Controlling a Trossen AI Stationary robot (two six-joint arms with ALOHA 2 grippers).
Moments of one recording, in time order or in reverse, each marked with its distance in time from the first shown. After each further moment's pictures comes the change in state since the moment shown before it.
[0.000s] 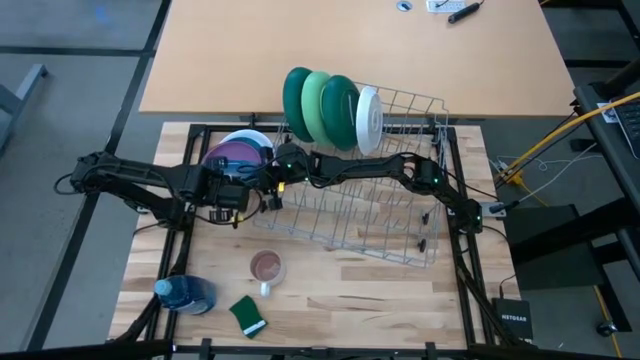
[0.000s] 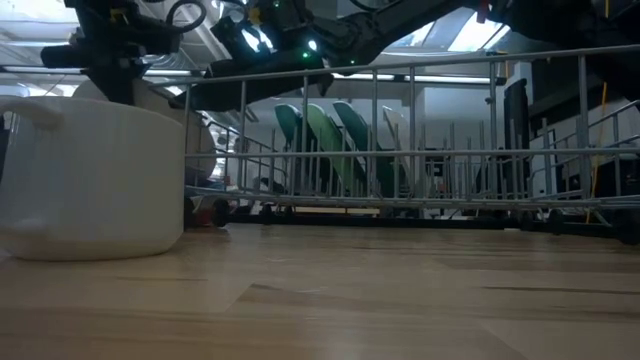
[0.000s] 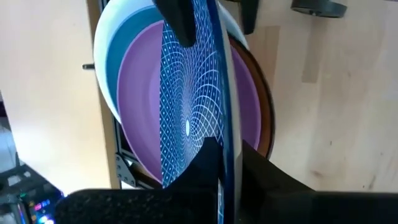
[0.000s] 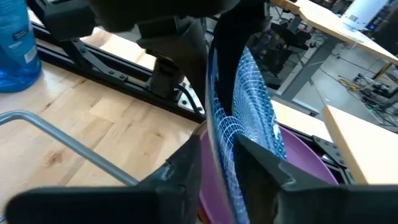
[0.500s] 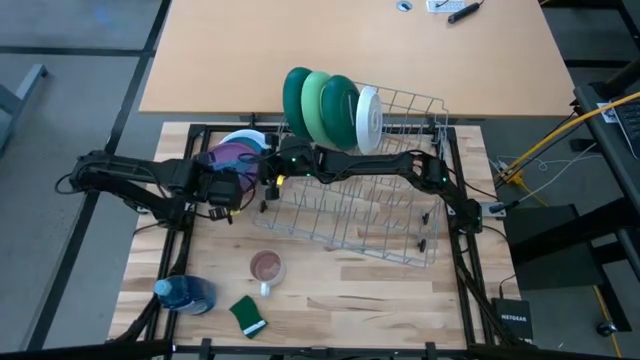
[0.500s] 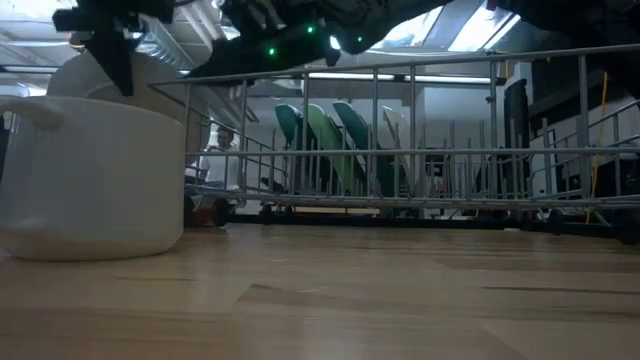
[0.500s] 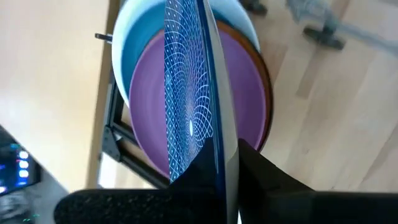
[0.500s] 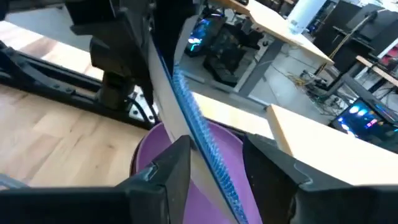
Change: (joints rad) left arm -0.035 -0.018 0.133 -0.148 -0.008 -0.270; right arm -0.001 -0.077 0.000 -0.011 0.179 -0.007
